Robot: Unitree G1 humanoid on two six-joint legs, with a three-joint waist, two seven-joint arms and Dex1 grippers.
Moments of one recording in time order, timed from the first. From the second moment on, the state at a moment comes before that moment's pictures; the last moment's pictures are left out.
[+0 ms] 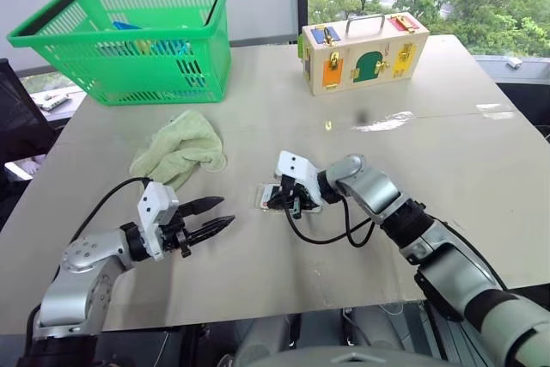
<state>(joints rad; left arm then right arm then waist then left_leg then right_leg) 0.13 0.70 0.25 -0.13 -0.51 0.20 -1.12 -0.80 -0.14 0.57 0.38 0.08 0.62 1.02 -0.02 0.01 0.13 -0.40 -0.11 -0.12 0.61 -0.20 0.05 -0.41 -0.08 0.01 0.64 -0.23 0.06</state>
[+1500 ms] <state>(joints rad) 0.00 0.63 0.23 -0.12 -0.49 0.35 -0.87 -0.67 -0.08 0.46 0.27 0.03 0.58 0.88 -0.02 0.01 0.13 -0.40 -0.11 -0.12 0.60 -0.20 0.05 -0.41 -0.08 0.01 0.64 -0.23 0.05</state>
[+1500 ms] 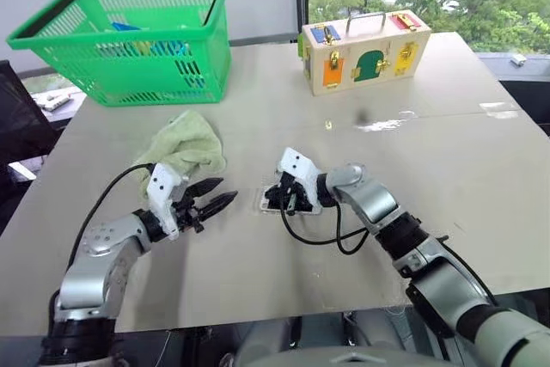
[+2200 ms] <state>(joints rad) -0.03 0.70 0.22 -0.27 -0.56 0.50 -0.92 -0.68 -0.33 0.42 -0.11 0.27 0.91 1.03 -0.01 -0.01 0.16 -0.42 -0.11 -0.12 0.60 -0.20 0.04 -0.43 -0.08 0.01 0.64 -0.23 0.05</state>
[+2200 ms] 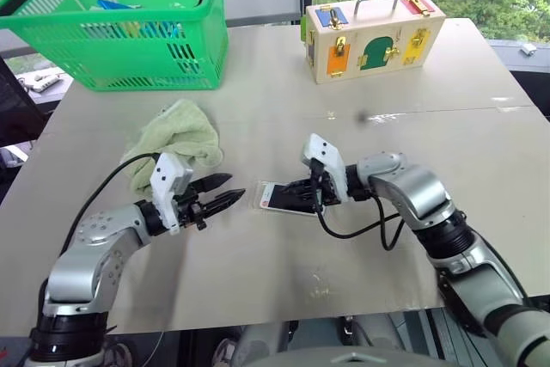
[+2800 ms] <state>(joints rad) -0.04 0.73 0.22 -0.24 -0.57 0.51 -0.95 -0.69 -0.39 0.55 -0.11 0.29 0.90 1.06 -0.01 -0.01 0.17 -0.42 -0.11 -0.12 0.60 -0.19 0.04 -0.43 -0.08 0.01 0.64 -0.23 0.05</state>
